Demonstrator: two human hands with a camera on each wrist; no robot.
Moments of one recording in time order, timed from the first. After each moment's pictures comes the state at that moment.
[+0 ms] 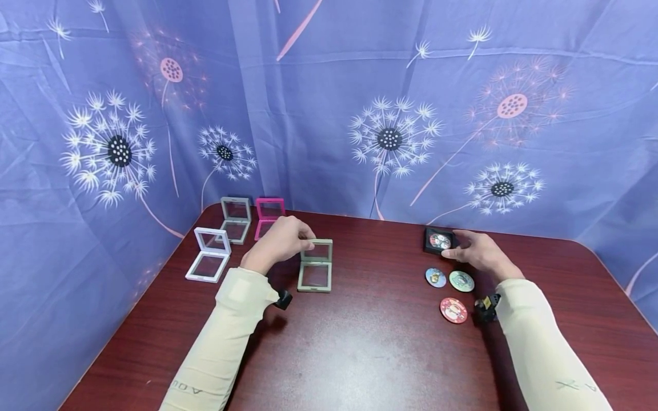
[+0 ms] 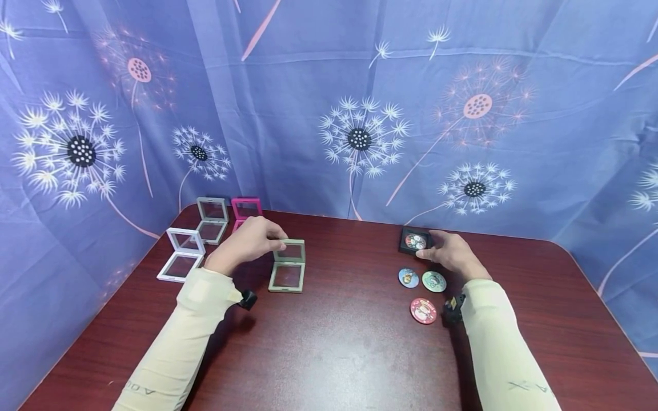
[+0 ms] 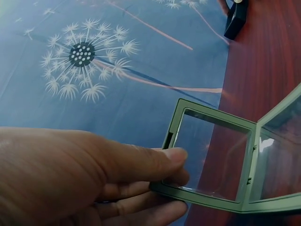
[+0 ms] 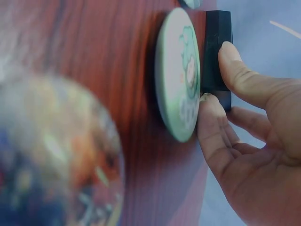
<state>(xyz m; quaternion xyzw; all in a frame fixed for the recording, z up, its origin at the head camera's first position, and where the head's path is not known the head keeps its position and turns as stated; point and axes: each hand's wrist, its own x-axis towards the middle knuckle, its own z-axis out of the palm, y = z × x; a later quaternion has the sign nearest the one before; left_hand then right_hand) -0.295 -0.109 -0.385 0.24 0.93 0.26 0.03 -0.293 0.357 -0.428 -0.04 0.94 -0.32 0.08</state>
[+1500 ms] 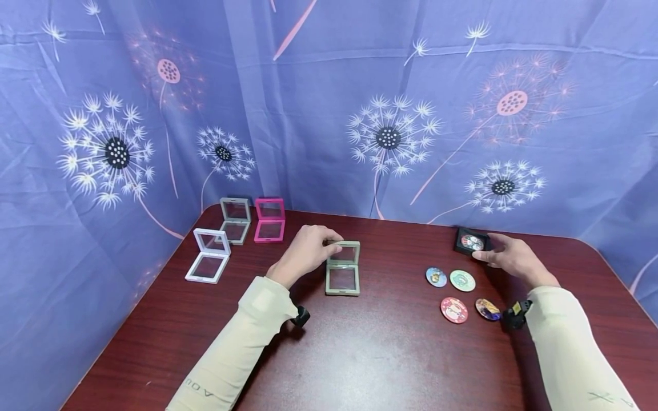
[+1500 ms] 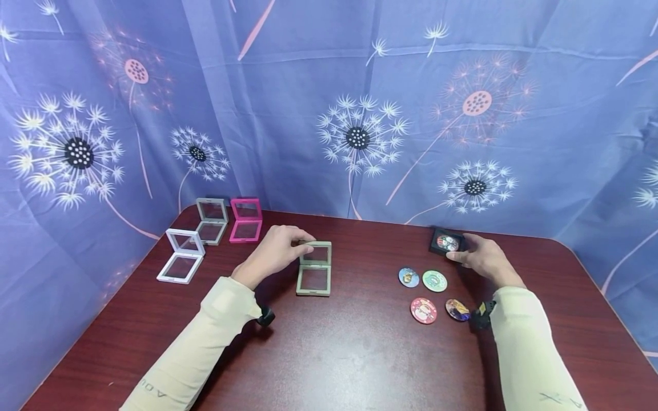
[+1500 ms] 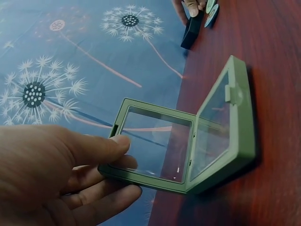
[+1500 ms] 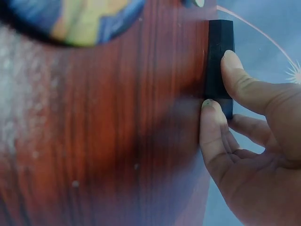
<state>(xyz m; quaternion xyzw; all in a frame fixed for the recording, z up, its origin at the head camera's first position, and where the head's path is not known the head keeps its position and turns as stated) -0.286 -0.059 -0.412 0.27 0.91 0.32 -0.05 -0.279 0.416 -0.427 0.01 0.95 -0.31 0.09</state>
